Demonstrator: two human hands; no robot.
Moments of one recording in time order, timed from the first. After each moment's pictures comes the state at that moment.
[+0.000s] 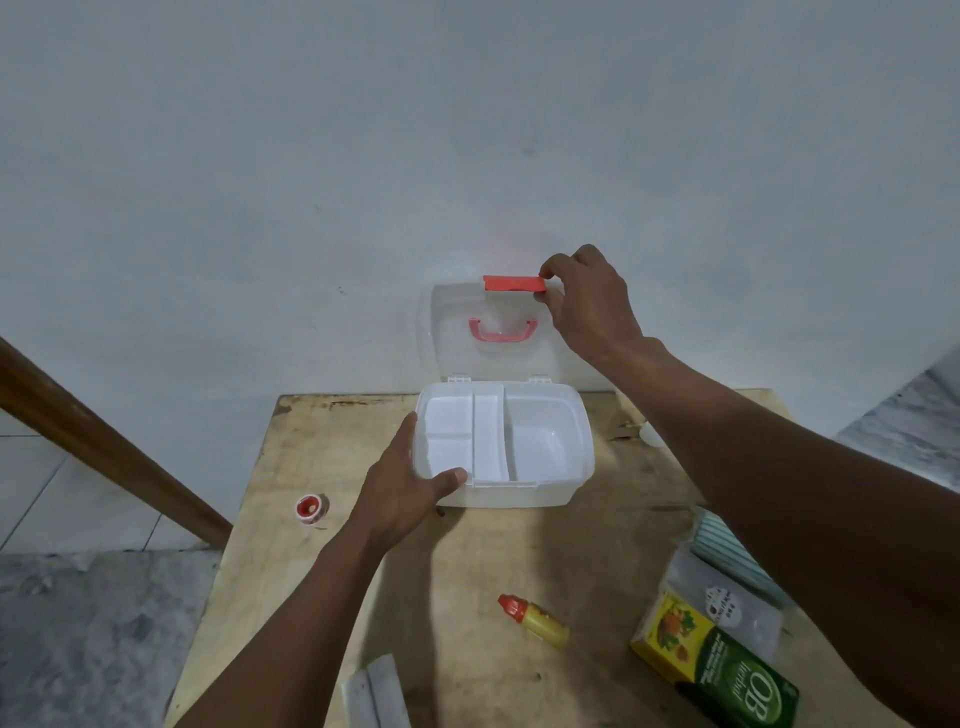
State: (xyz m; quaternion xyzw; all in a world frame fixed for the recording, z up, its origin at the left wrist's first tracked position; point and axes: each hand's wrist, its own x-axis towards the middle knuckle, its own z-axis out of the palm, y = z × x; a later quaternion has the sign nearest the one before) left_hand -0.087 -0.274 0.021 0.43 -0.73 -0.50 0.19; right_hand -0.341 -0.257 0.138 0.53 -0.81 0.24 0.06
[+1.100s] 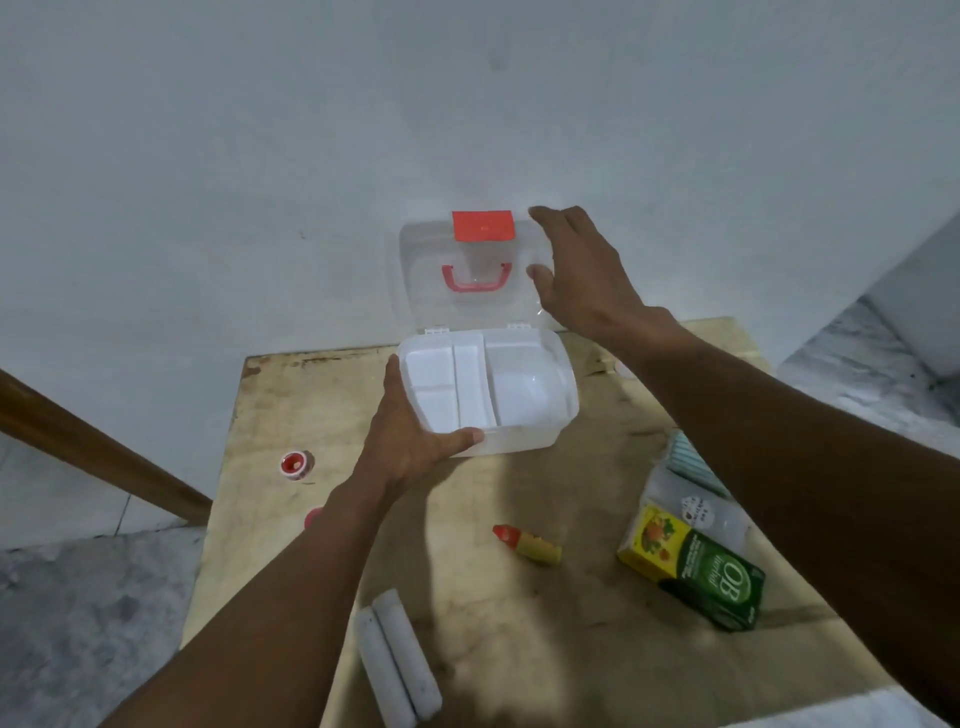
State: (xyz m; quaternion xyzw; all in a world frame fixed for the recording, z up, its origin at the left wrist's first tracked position) left_hand -0.097 -0.266 0.008 0.34 -0.77 -0.49 0.23; right_hand -0.310 -0.207 0.139 0.52 -0.83 0.21 0.01
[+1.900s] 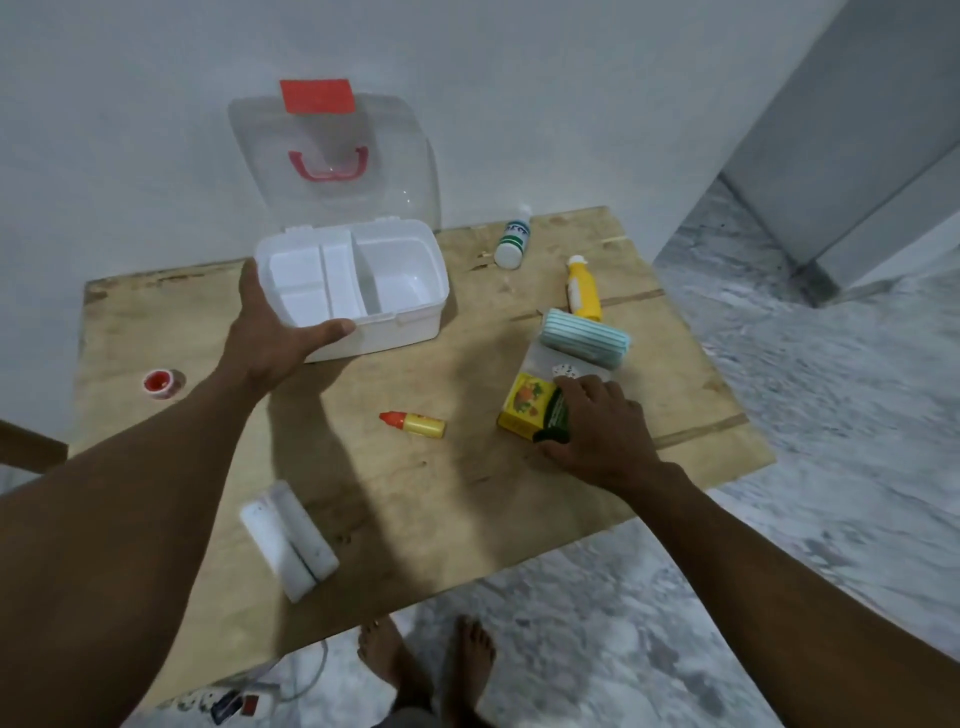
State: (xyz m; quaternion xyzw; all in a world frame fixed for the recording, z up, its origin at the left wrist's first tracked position) left_hand -0.095 -0.259 0.004 0.40 -0.76 -0.48 0.20; right_hand -0.264 0.064 0.014 0.38 -0.91 -0.03 -0.13
